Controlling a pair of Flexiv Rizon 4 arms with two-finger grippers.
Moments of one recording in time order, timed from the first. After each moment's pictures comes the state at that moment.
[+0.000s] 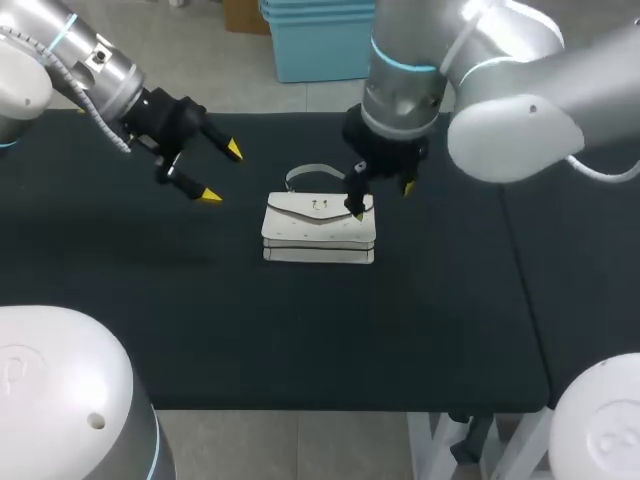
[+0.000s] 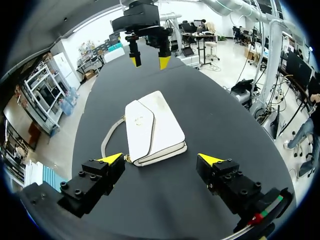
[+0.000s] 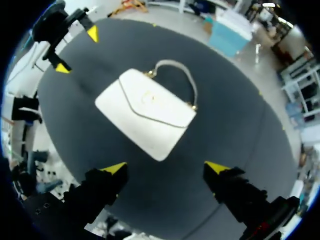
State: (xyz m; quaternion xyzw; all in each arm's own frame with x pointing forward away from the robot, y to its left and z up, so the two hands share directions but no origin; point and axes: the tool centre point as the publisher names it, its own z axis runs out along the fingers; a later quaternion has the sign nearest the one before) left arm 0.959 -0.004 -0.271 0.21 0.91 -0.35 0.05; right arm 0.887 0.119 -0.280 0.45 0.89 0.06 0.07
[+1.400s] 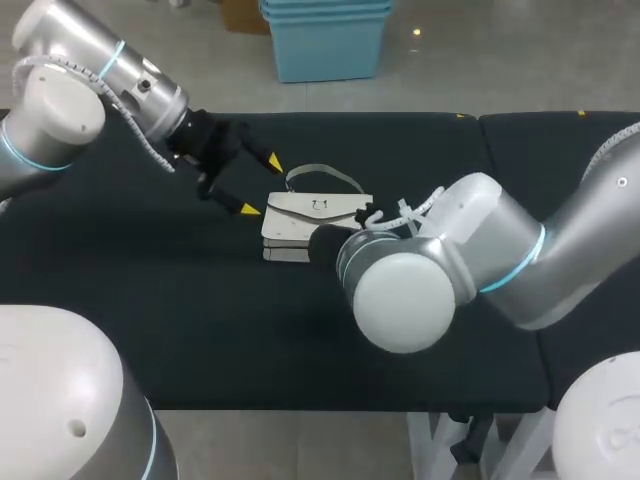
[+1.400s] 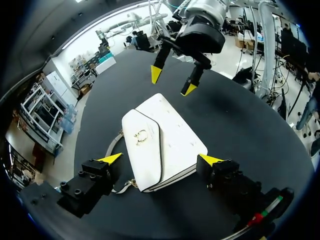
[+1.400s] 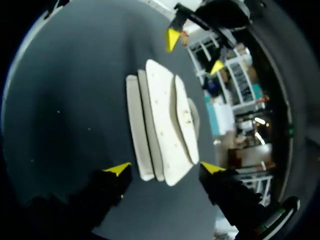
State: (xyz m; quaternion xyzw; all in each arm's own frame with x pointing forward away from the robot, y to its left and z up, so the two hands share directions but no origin) left arm 0.969 -0.066 -0.308 0.28 0.88 -0.37 0.08; right arm 0.879 0.151 -0.346 0.08 0.90 0.06 0.42
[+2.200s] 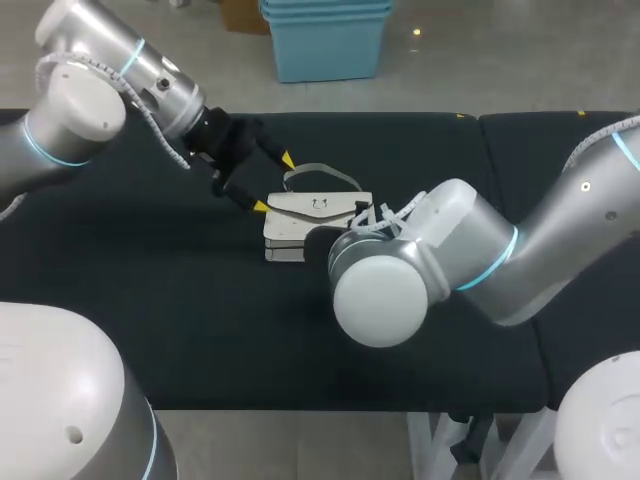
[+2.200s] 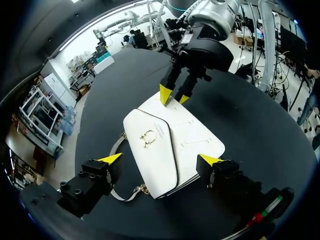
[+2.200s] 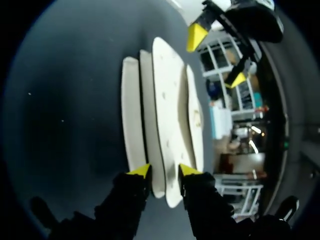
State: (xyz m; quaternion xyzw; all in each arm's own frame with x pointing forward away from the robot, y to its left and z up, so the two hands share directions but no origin) left arm 0.985 -0.085 -0.316 0.29 0.88 -0.36 0.08; right arm 0.916 0.154 -0.371 0.05 0.90 0.03 0.43
